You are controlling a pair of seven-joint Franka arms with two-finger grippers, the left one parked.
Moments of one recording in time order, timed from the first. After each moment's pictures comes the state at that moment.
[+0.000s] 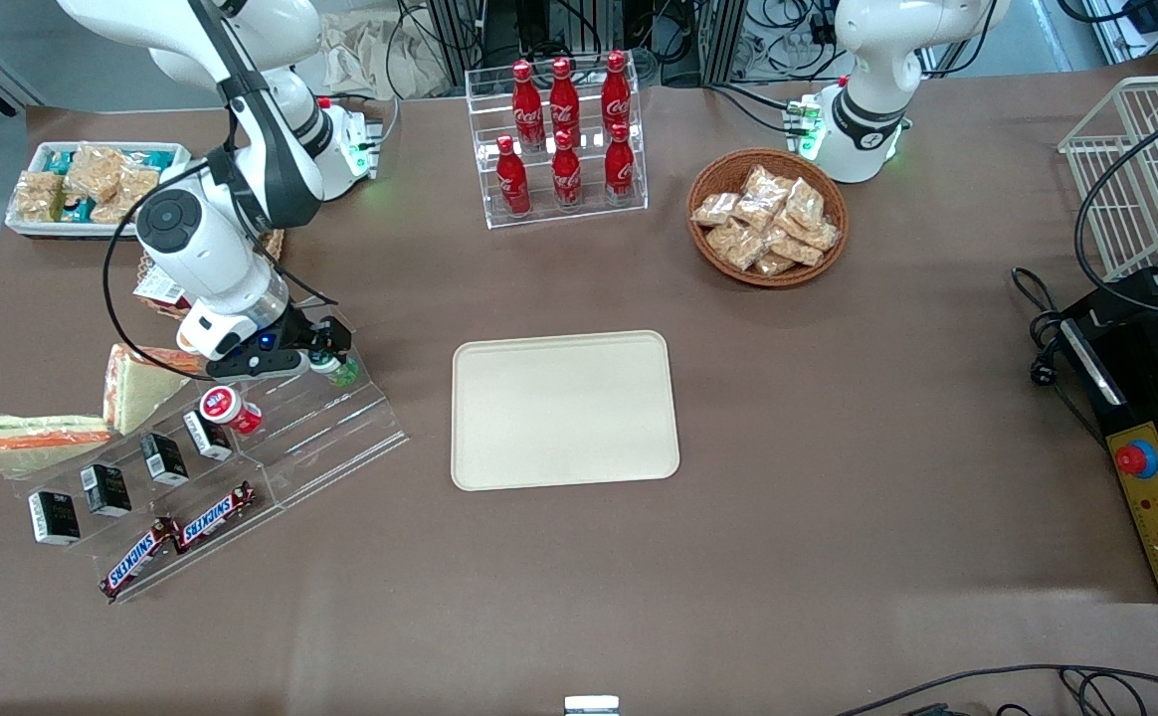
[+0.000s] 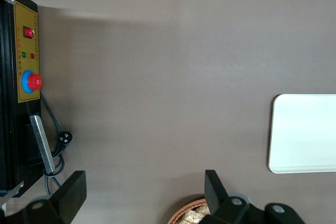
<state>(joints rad) 0.23 -0.04 -0.01 -2.45 0.01 2.49 0.14</state>
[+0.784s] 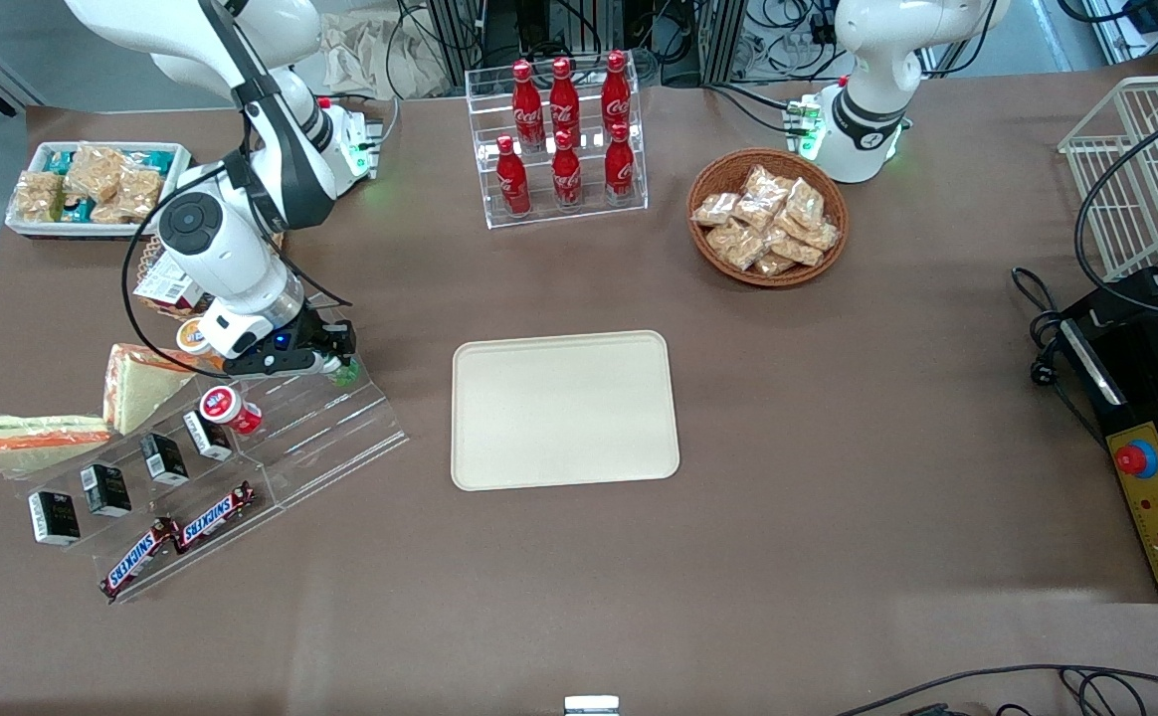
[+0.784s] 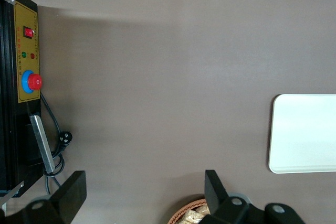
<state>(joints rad) 0.25 -0.03 -0.01 -2.46 0.01 2.50 0.20</state>
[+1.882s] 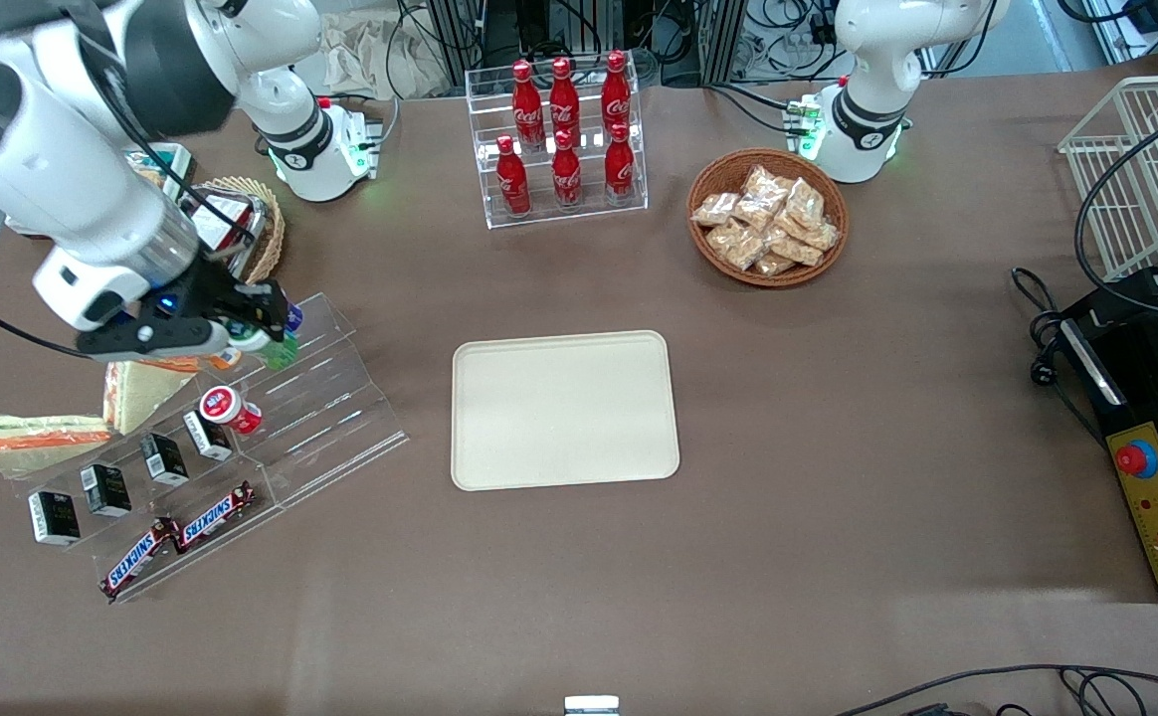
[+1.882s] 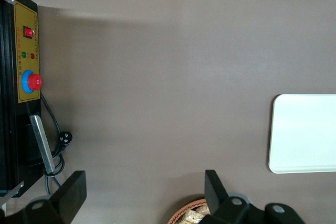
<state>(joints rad) 0.26 -0.02 0.00 -1.71 0.02 1.72 0.24</state>
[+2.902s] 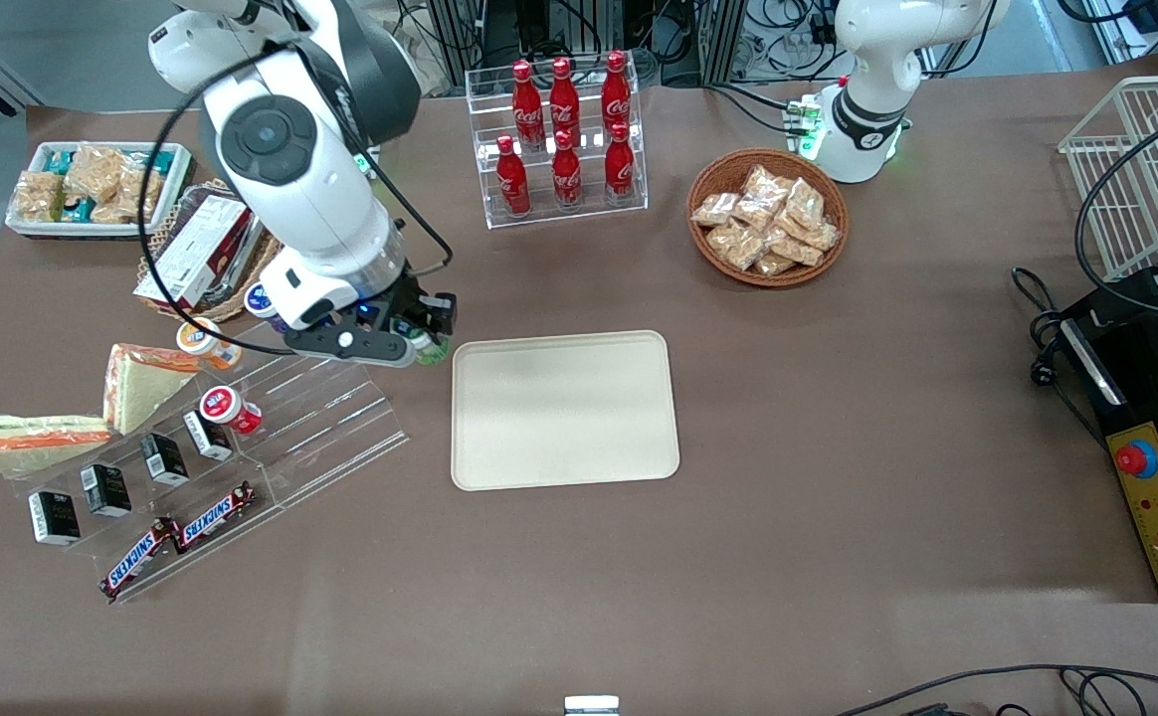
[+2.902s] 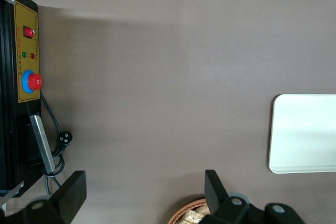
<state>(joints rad) 0.54 0.20 0.00 -1.61 0.02 1.82 0.71</state>
